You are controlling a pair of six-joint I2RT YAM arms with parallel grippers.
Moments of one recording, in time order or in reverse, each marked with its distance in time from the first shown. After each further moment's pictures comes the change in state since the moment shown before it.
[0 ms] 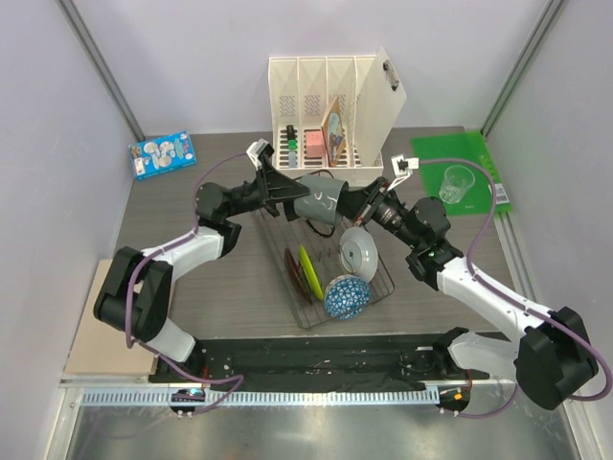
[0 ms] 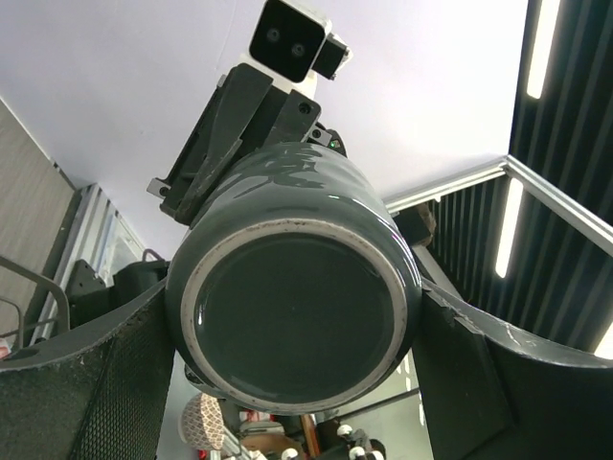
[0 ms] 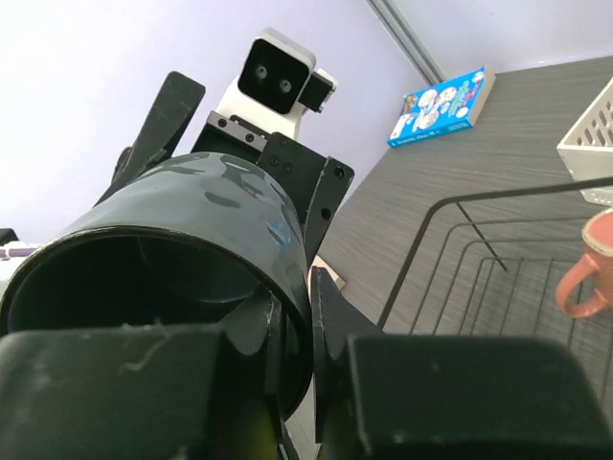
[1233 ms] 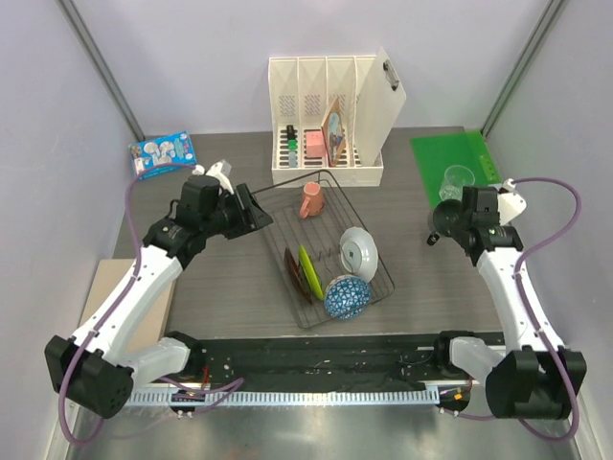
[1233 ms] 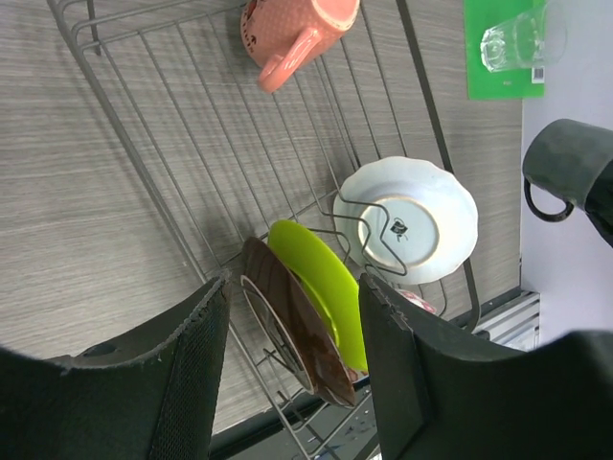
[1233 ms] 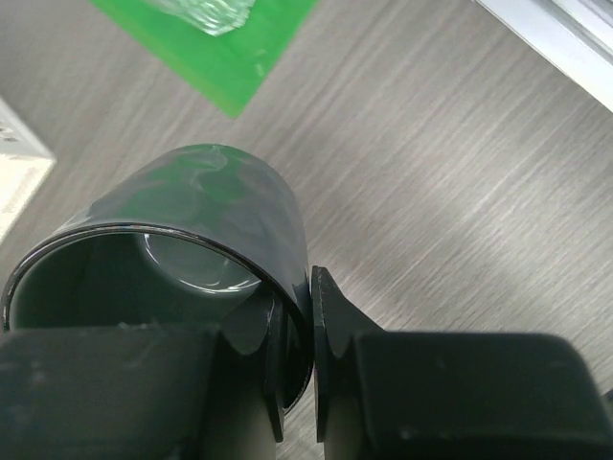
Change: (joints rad) left arm 0.002 -0.443 0.194 -1.776 -0.794 1.125; right arm -0.558 -0.103 0.207 -1.330 0.749 -0.094
